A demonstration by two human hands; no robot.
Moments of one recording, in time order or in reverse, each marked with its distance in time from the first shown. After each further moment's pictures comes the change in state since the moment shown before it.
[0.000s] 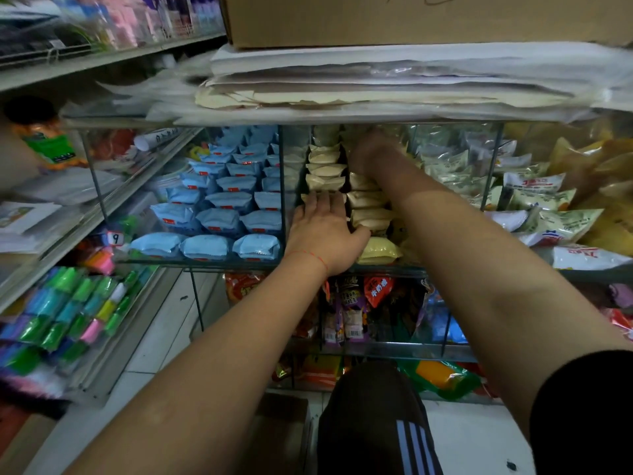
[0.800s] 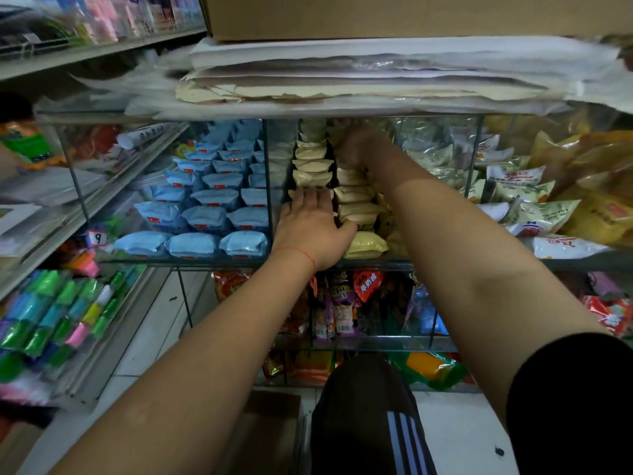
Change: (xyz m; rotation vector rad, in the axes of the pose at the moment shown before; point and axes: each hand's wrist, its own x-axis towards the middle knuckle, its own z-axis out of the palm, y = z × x) left_hand -0.005 0.001 0.001 -0.005 0.000 -0.007; right_hand -0.003 0.006 -0.004 0.077 0.012 -0.107
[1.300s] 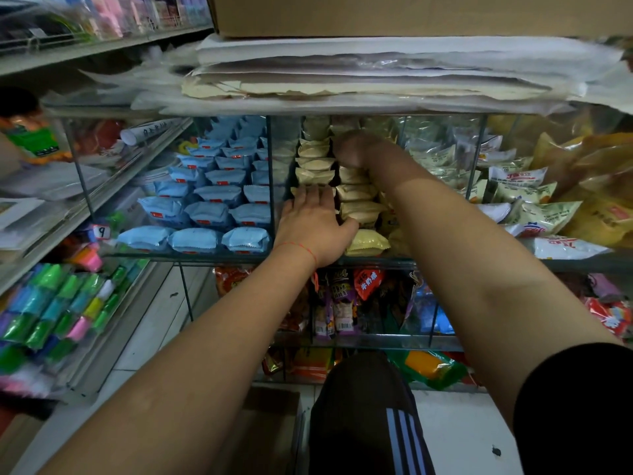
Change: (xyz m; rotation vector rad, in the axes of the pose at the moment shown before) left_hand 0.004 -0.002 -0.002 -0.003 0.018 -0.002; right_hand -0.006 -0.009 0.001 0.131 -0.106 -0.051
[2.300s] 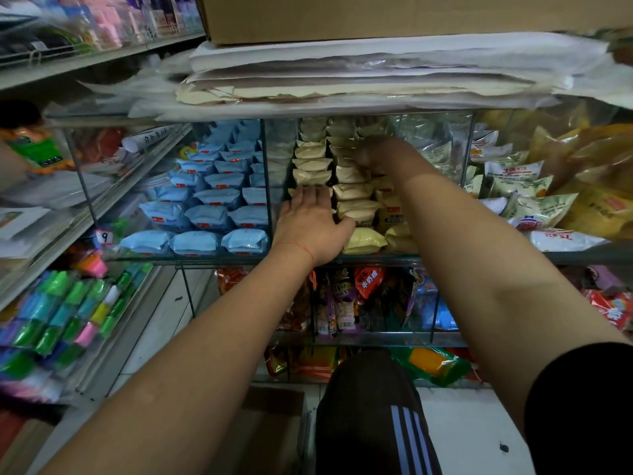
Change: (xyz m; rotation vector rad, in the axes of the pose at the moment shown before) left_hand 0.000 0.001 0.002 0.021 -0.007 -0.001; right_hand -0.026 0.026 -0.010 0.014 -0.096 0.228
